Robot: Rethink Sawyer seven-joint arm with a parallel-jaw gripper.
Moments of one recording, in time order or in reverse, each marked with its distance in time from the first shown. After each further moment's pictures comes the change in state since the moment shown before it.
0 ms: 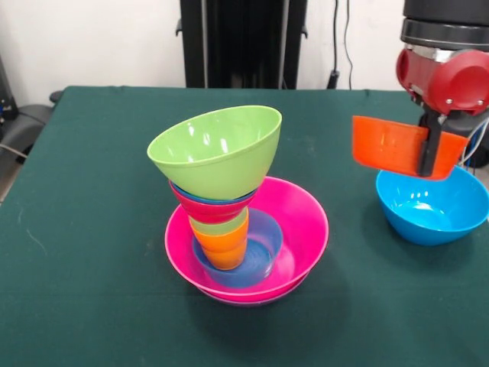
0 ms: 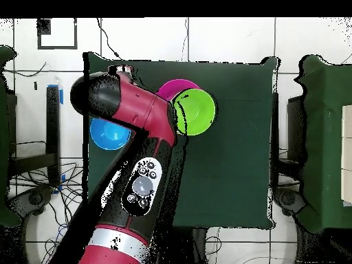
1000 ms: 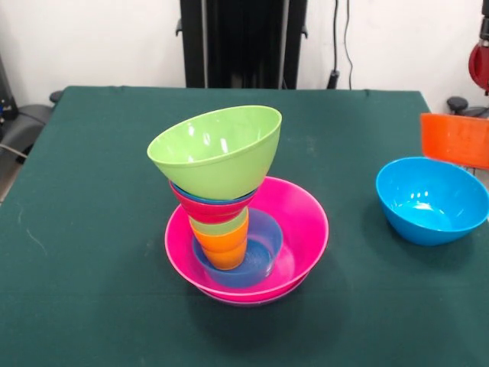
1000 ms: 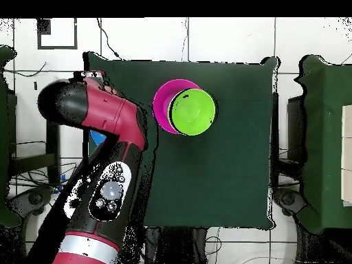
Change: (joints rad) arm 0.096 0.012 0.000 0.000 0.055 0.000 0.000
